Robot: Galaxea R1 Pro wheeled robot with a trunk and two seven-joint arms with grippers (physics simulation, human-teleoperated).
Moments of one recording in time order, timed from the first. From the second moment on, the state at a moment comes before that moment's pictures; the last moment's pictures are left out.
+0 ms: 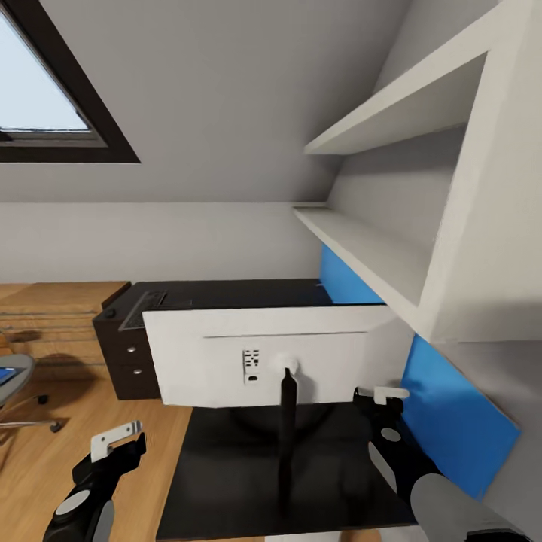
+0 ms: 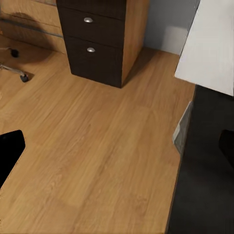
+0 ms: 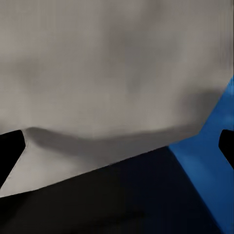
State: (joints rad) left arm -0.05 -0.08 0.24 -1.54 0.04 0.46 0.21; right arm -0.68 -0.03 0.07 -0.34 -0.04 -0.26 -0.28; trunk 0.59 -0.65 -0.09
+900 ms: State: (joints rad) left arm -0.05 -0.01 0.80 -1.58 0.47 0.45 0.20; right arm -0.68 -0.03 0.07 -0.34 -0.04 -0.26 -0.28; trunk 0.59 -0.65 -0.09
